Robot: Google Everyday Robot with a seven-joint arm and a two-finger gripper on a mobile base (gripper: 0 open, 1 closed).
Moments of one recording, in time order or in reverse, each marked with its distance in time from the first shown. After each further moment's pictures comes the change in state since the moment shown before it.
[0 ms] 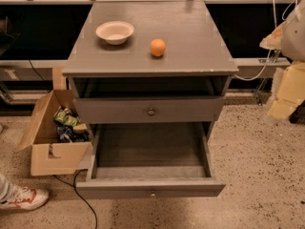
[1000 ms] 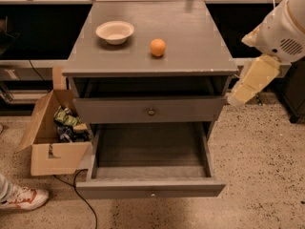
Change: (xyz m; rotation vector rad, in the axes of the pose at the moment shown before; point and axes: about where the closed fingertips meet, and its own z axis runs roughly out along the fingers) arm -0.034 -0.041 0.037 0.027 -0.186 0.129
